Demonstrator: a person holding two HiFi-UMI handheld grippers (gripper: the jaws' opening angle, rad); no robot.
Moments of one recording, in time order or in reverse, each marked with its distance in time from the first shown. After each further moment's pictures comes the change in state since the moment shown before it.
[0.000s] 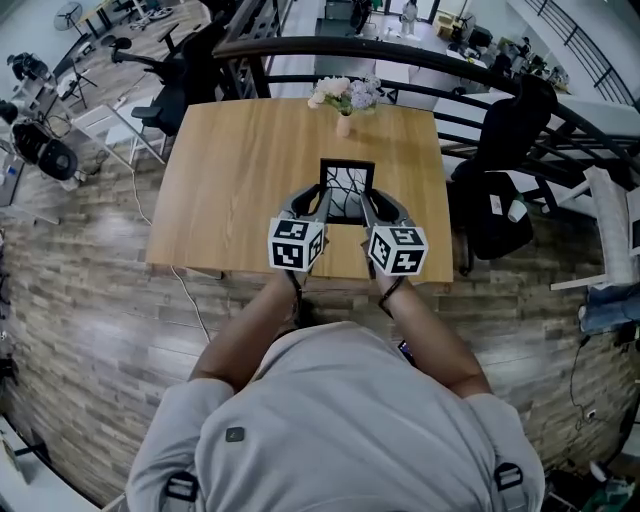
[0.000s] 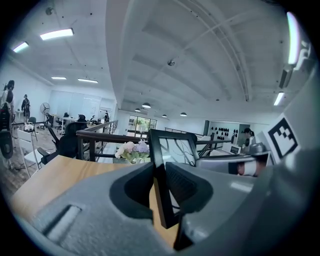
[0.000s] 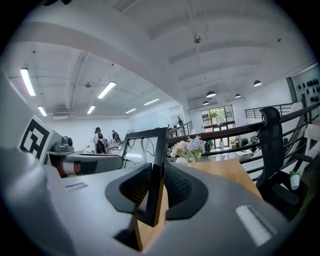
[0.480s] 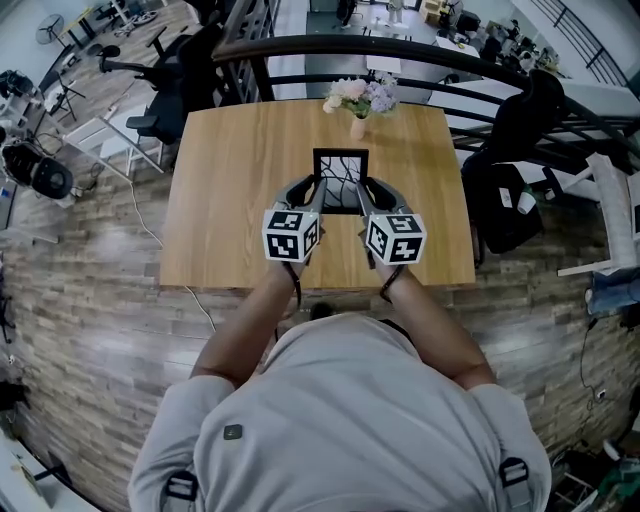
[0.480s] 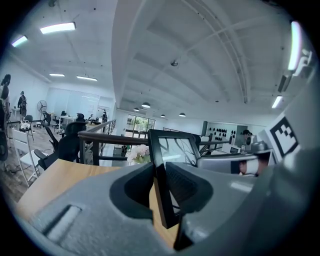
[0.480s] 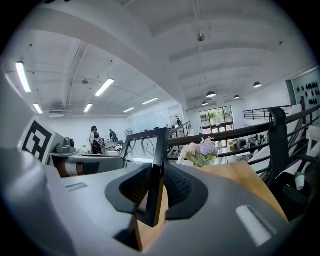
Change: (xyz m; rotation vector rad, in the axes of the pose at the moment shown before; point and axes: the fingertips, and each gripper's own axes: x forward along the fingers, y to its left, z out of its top) left arm 0.018 0.119 0.017 -0.005 0.002 -0.040; right arm 0.105 0.053 0.015 -0.001 0.000 -0.034
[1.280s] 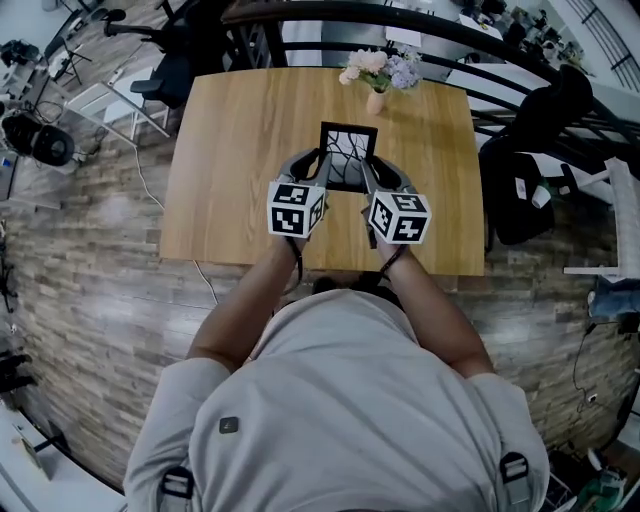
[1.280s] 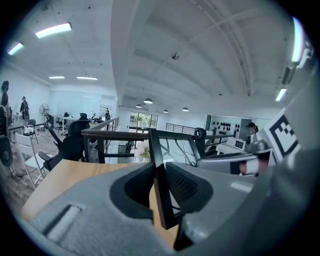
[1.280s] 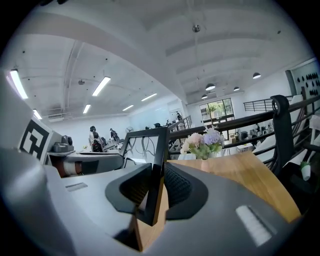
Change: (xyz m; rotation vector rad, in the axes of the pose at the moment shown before) left arm 0.022 0.032 -0.024 0.026 0.060 0.048; right arm 0.043 -0.006 -0.031 0.055 0.058 0.019
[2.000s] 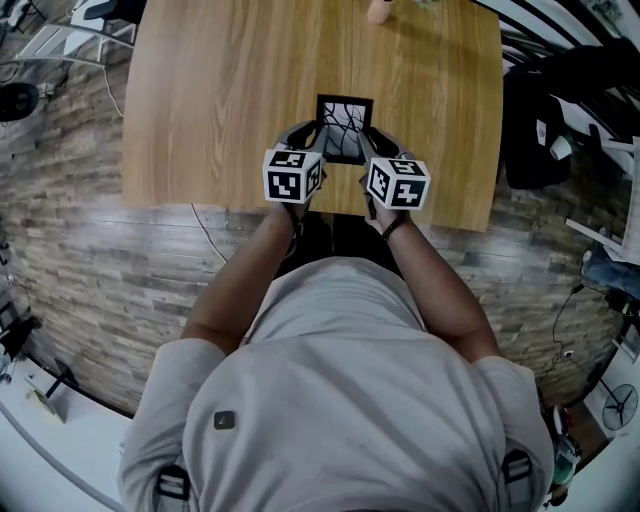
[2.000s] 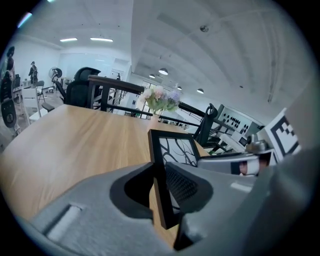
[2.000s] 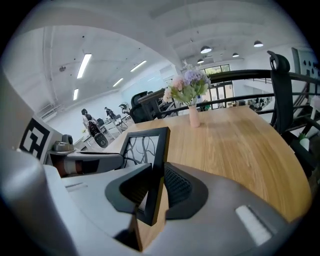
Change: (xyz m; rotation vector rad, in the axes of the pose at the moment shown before) left arm 0.063 -0.022 -0.186 -0.258 0.322 0.031; right arm 0.023 -0.076 -0.175 0.112 0.388 0.010
